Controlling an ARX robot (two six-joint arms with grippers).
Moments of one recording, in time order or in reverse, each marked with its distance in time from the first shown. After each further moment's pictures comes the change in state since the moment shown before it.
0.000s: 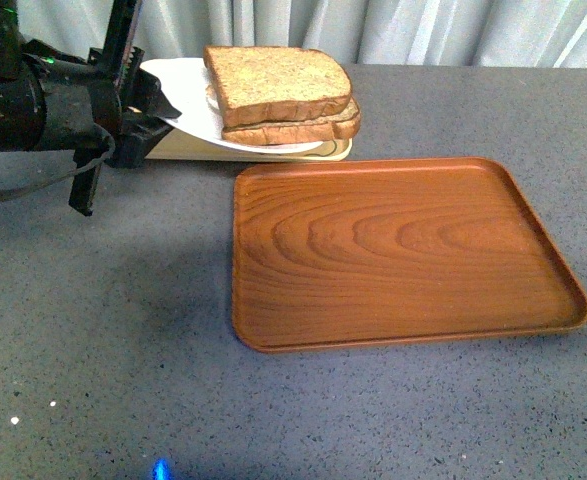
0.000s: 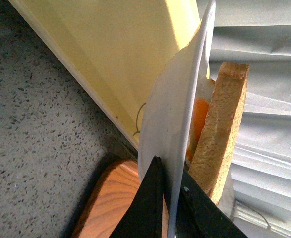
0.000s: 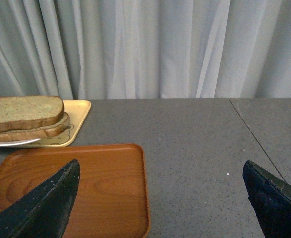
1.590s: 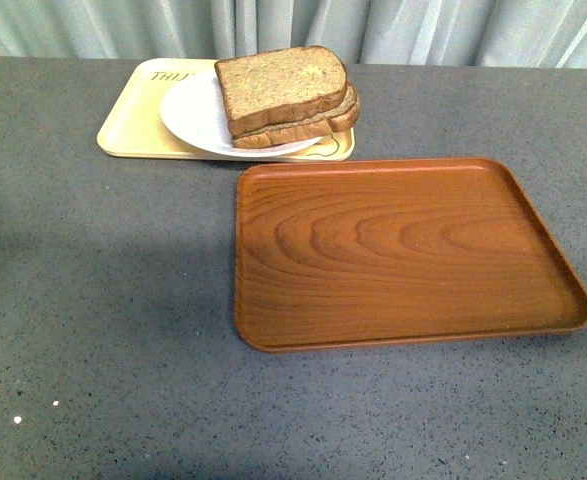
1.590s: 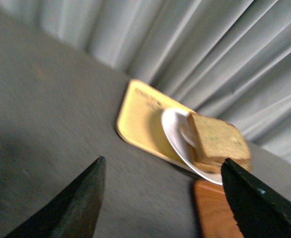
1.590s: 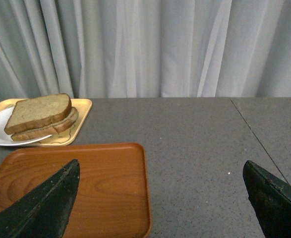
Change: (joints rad) left arm 0.218 -0.674 -0.875 0.616 -0.177 0.809; right arm 0.000 0.001 0.000 0.000 0.000 0.000
